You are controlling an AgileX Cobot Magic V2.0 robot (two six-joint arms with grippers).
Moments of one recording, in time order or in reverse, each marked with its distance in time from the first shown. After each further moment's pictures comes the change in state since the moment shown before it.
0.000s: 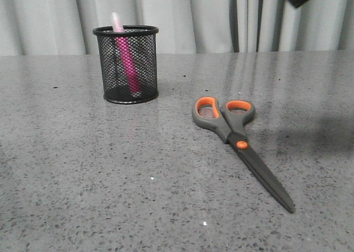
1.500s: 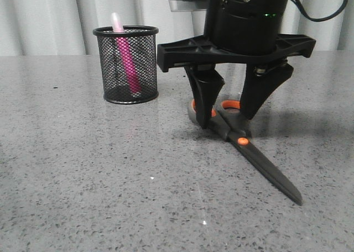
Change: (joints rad) left arm -0.032 0.000 0.000 -0.028 -0.056 0.075; right arm 0.138 0.444 -0.098 -0.311 0.000 0.372
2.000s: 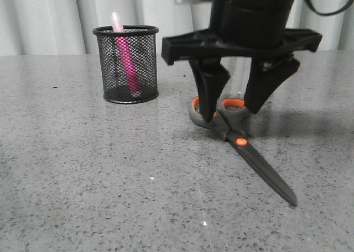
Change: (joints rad) left arm 0.000 0.000 0.000 0.000 0.017 0.000; right arm 0.000 -0.063 0.018 -0.013 -0.020 0.000
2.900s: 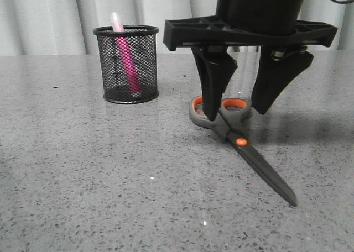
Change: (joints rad) left arm -0.017 0.000 0.000 0.002 0.095 0.000; right arm 0.000 -0.025 0.000 0.059 0.069 0.000
